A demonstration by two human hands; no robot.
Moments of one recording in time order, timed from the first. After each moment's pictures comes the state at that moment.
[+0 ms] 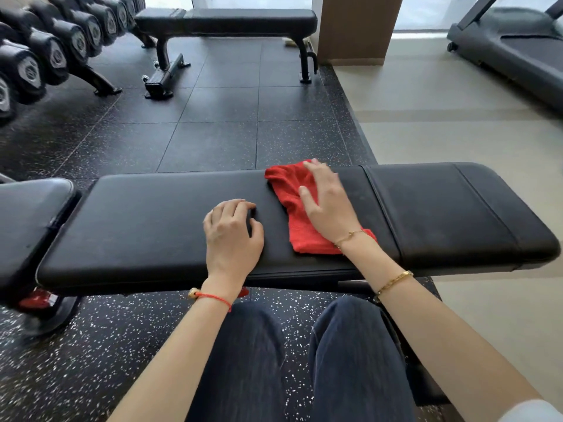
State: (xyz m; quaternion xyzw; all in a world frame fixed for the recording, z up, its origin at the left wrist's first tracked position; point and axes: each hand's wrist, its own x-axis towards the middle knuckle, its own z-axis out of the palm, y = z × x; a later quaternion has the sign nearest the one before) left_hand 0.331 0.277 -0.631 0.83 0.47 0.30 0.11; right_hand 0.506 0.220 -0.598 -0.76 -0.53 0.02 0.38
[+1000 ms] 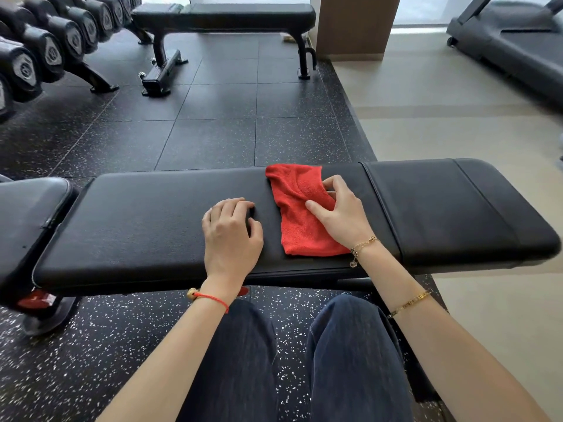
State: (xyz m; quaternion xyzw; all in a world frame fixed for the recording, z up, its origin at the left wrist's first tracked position) left_hand 0.330 0.274 -0.631 0.83 0.46 0.30 0.10; right_hand 0.509 0.192 -0.597 -0.77 -0.43 0.16 0.44
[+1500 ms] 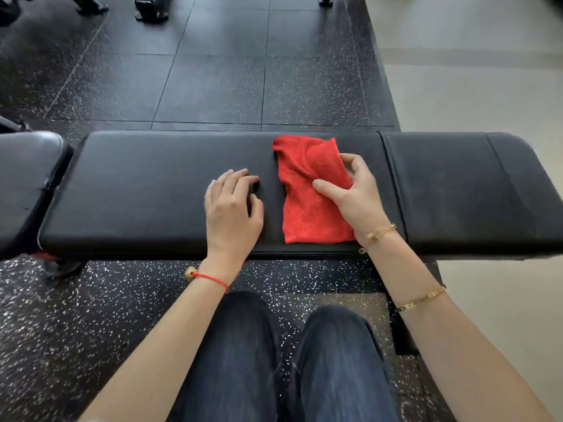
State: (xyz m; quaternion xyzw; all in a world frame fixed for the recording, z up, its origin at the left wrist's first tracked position) left_hand 0.329 0.274 -0.624 0.82 0.48 0.26 0.15; right_hand 0.505 0.194 -0.582 -0.71 -0.30 0.31 0.56
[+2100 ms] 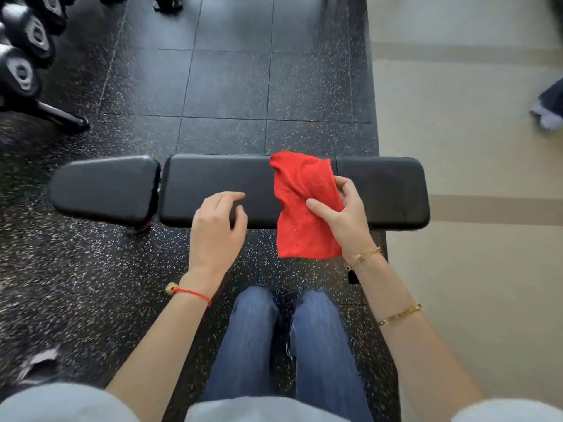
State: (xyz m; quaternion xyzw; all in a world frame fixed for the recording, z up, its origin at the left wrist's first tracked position) left_hand 0.247 0.174 -0.278 0.82 0.49 0.20 0.22; right_hand 0.446 0.083 -0.255 -0.68 -0.22 0.41 0.56
